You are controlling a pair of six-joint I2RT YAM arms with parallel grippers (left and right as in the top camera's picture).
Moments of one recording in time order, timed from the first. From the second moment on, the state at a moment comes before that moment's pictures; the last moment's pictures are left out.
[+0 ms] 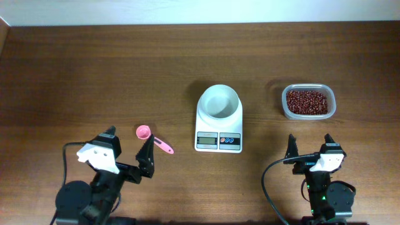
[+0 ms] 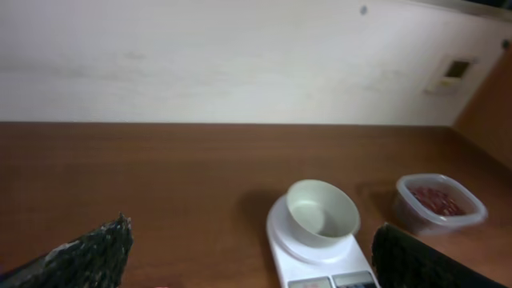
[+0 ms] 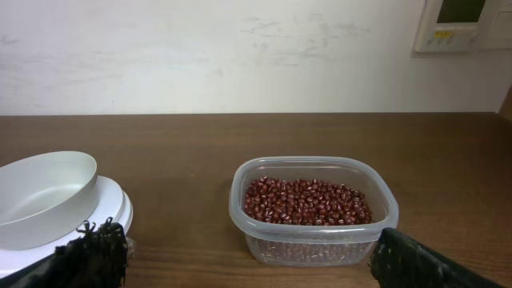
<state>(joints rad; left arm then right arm) -0.08 0.34 0.69 -0.54 0.21 -0.14 0.01 0.01 0.01 -0.08 0.00 0.03</state>
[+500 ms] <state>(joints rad) -0.08 0.35 0.71 -0.58 0.24 -0.26 0.01 0.01 0.01 -0.08 0.00 0.03</state>
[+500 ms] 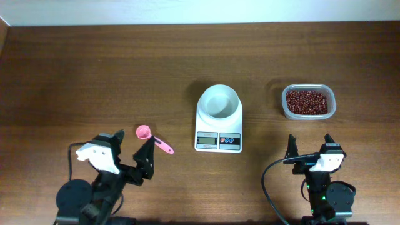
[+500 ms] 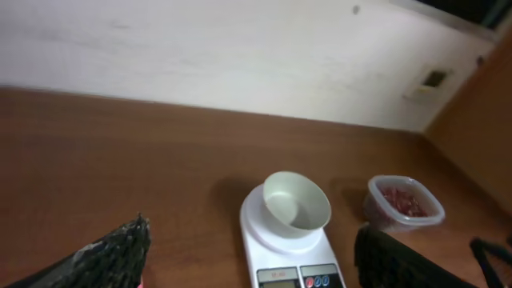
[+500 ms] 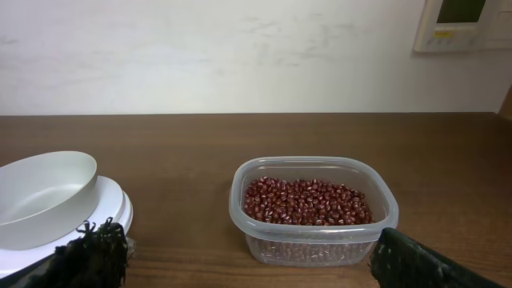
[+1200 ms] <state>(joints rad) -0.08 1.09 1.32 -1.04 -0.06 -0.50 0.01 0.01 0.01 -0.08 0.00 0.03</state>
